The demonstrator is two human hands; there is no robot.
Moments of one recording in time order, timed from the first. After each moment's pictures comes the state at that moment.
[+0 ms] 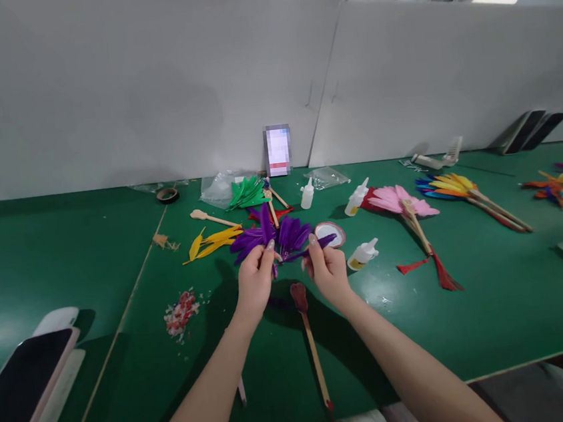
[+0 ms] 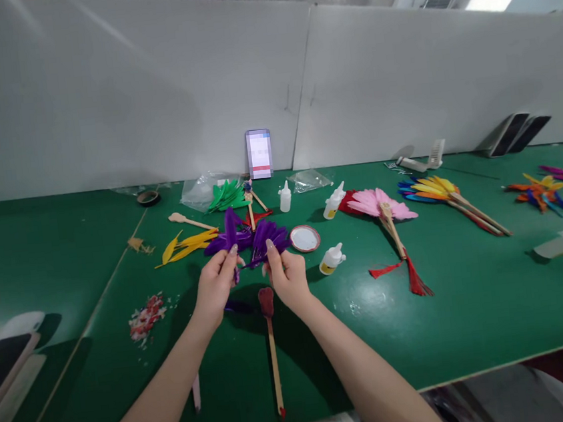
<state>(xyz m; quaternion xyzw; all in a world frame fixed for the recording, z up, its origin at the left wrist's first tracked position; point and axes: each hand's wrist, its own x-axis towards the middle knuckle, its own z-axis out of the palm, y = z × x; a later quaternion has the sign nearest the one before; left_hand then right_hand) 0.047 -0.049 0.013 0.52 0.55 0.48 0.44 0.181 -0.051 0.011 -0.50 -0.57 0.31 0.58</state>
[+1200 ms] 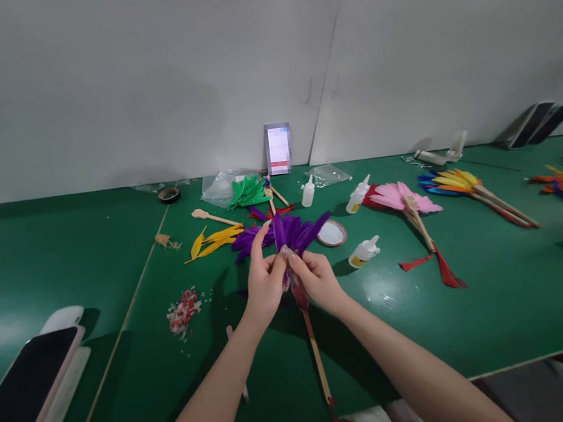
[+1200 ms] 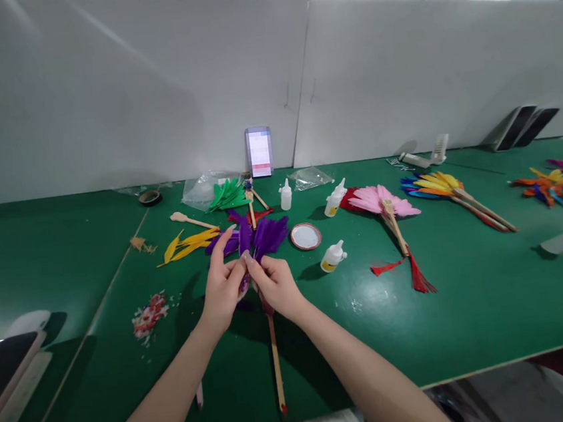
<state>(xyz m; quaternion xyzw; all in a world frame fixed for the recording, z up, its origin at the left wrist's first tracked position) 0.060 -0.061 0.024 0.46 0.44 0.53 0.57 0.168 -0.057 0.005 -0.43 -0.58 0.47 0.52</state>
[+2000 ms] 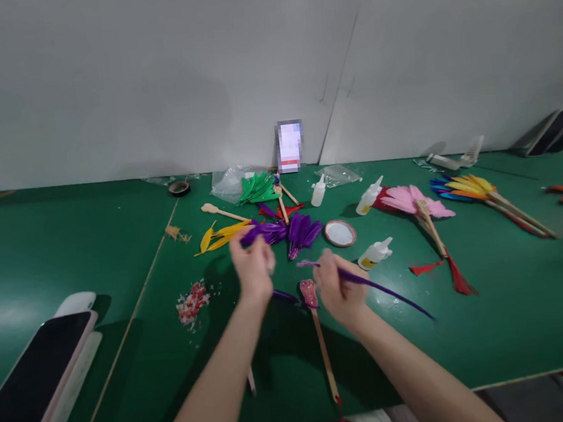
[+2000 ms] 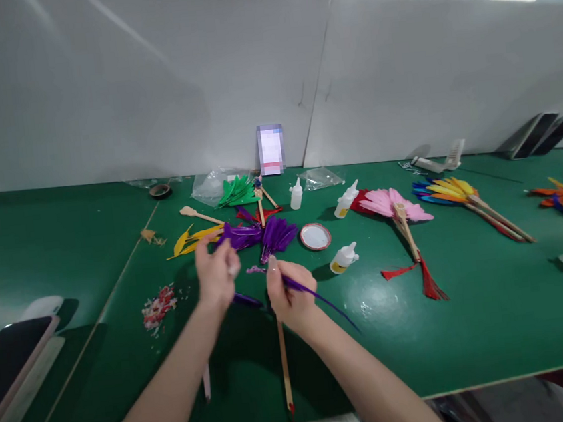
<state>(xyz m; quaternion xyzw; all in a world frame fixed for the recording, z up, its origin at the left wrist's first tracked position) 0.039 -0.033 0.023 0.24 0.49 0.67 0.51 0.164 -0.078 0.022 -0.46 -0.62 0.22 0.60</state>
